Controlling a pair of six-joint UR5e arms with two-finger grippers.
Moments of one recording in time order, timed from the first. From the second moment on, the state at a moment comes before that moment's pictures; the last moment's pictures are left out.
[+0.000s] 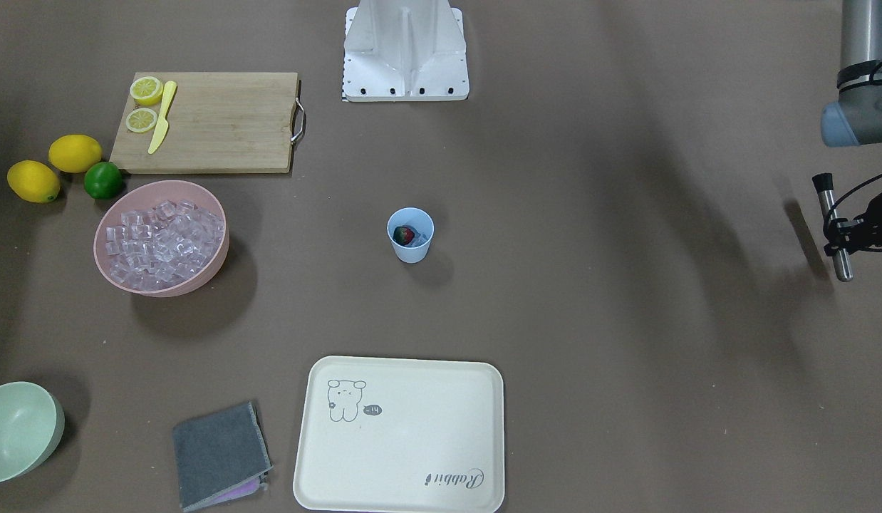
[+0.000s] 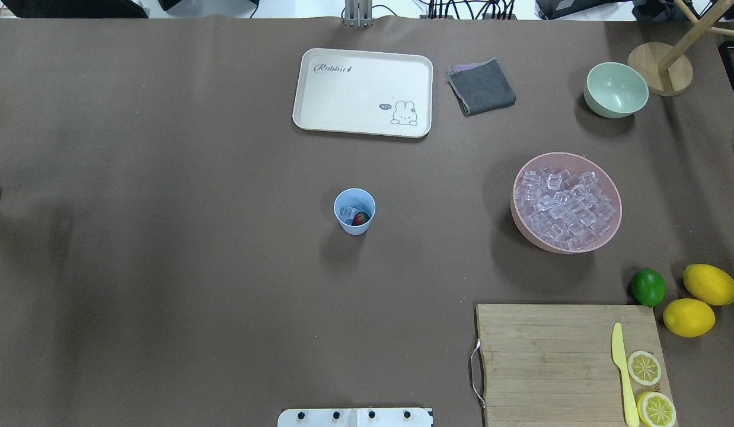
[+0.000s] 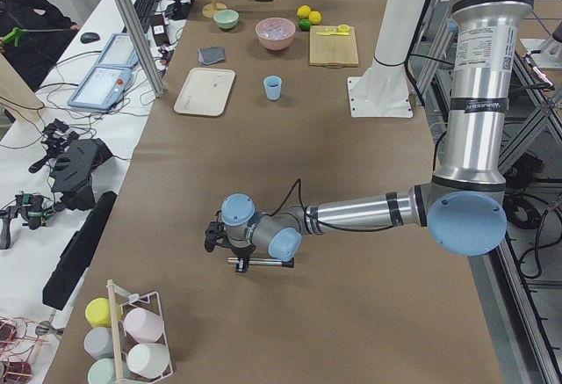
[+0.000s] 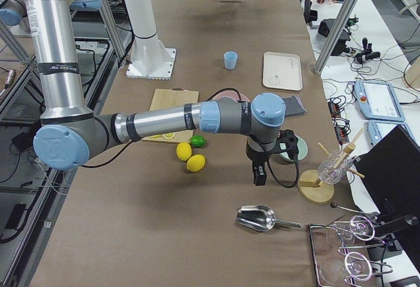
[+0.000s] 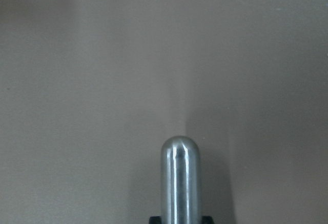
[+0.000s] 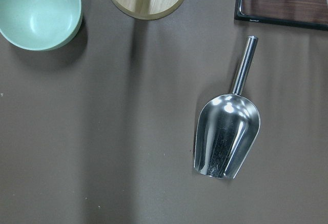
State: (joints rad) left arm -1.22 -1.60 -1.29 -2.20 -2.25 -0.43; right arm 1.63 -1.45 1.67 -1.77 2.32 -0.12
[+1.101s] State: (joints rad) left arm -1.32 -1.73 -1.38 -2.08 -2.25 -0.39; right arm 1.63 -1.45 1.67 -1.77 2.32 -0.12
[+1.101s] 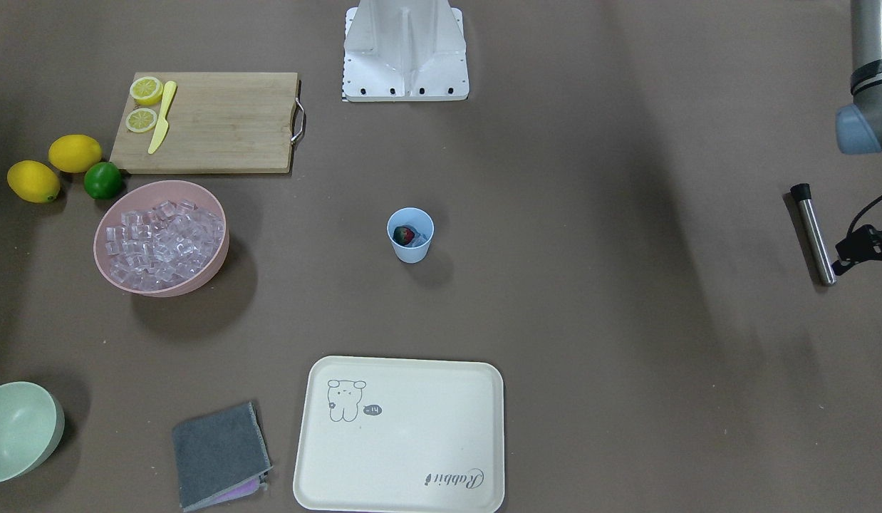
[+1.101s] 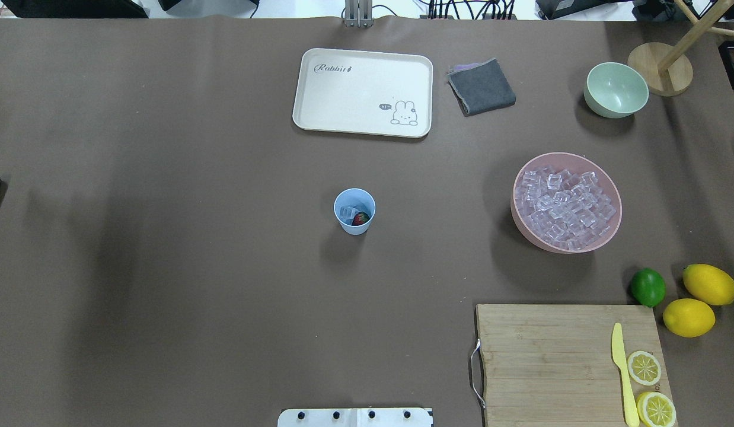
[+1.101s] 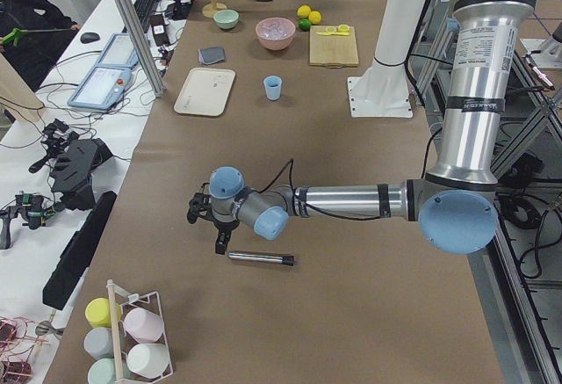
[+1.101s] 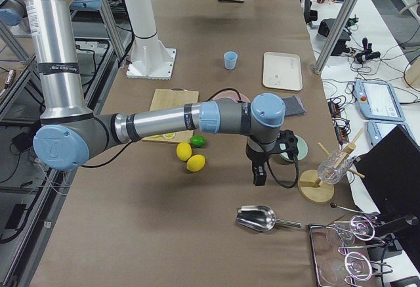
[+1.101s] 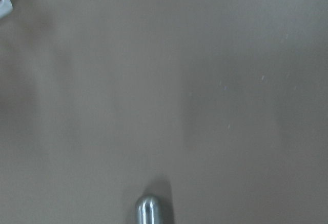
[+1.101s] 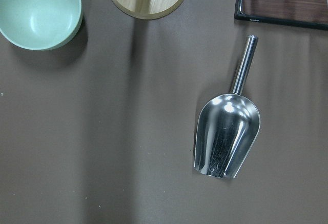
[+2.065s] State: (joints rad) left arm -1.56 -1.86 -1.41 -1.85 -2.25 -0.17; right arm 1.62 -1.45 1.68 -1.77 2.33 -0.12
